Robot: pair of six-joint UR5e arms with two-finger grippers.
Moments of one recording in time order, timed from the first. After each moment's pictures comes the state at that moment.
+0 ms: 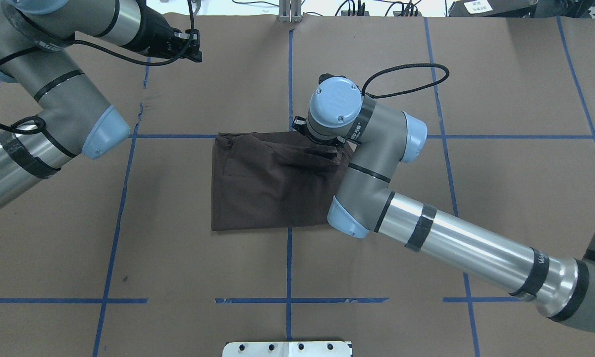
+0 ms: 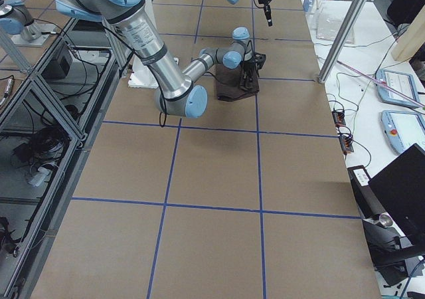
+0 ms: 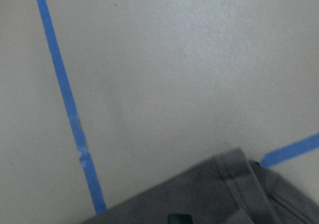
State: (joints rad) left arm -0.93 -2.21 -1.56 -2.14 -2.06 -1.10; right arm 0.61 -0.72 1.24 -1.24 1.72 1.55
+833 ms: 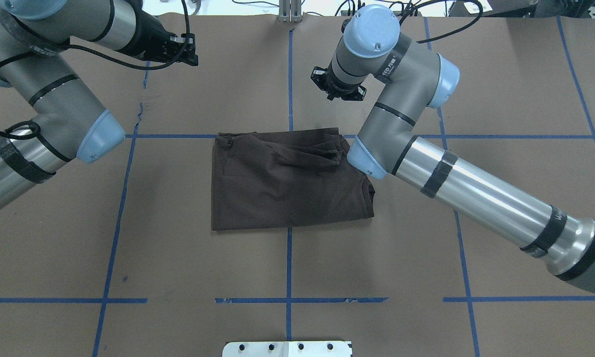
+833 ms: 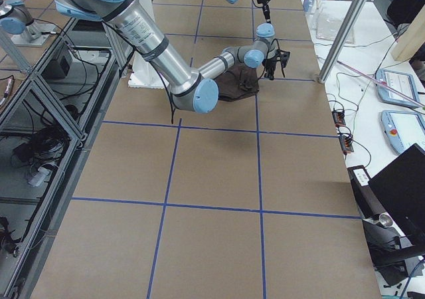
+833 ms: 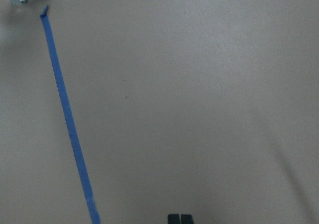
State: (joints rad) left arm -0.93 -2.18 -1.57 -2.14 -2.06 -1.10; right arm 0.74 -0.76 1.27 -1.20 1.87 1.47
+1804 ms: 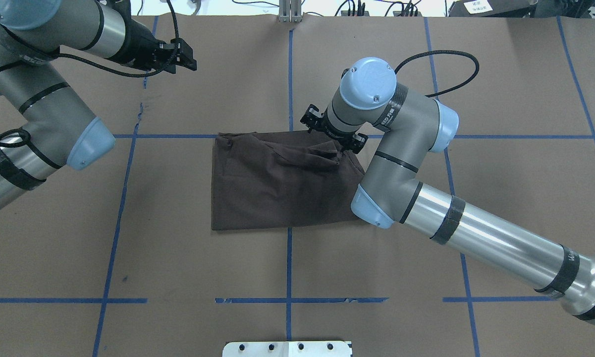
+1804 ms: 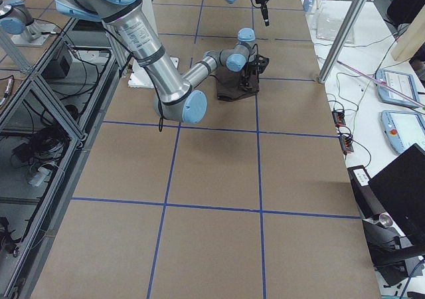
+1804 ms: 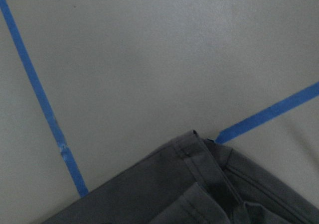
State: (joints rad) left arm -0.93 -2.14 -1.59 -2.15 -2.06 -1.10; right arm 0.64 -0.83 1.40 -1.27 1.87 1.67
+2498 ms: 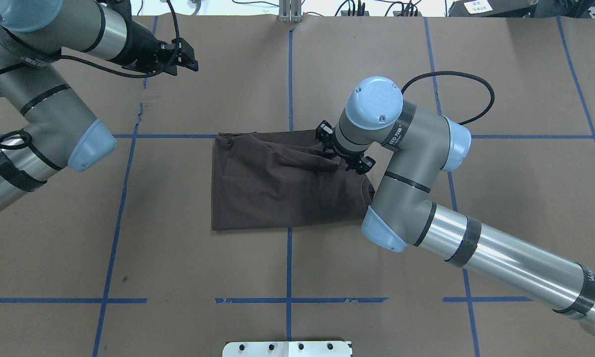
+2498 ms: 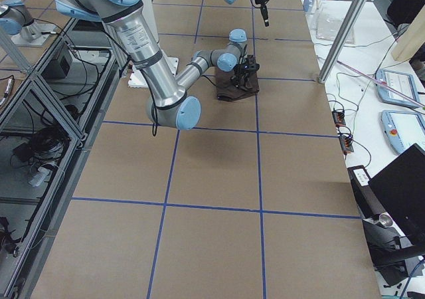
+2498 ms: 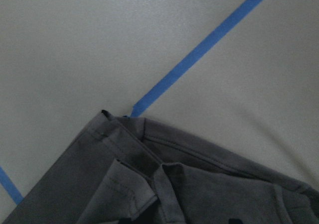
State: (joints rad) left arm -0.92 -2.14 -1.59 -2.15 -2.05 -1.16; right arm 0.59 -0.92 1.53 -1.38 1.83 1.96
